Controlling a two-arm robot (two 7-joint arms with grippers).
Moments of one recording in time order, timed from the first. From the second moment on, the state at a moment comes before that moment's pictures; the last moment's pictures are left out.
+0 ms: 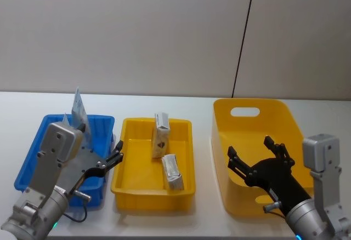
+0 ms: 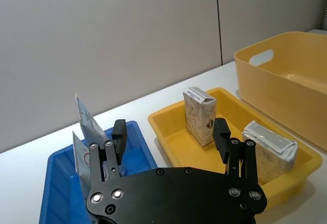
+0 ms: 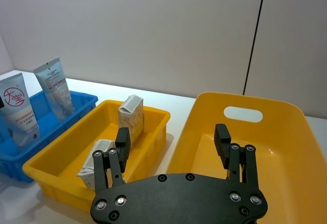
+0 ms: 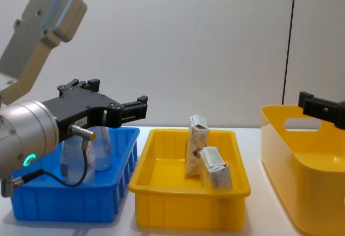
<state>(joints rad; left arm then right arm) -0.24 0.38 0.45 -1.63 -0.20 0.01 -0.01 -0.01 0.34 -0.23 -1.77 0.29 0.03 0.07</state>
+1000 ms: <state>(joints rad) -0.24 0.38 0.45 -1.63 -0.20 0.01 -0.01 -0.01 0.34 -0.23 -1.77 0.29 0.03 0.07</state>
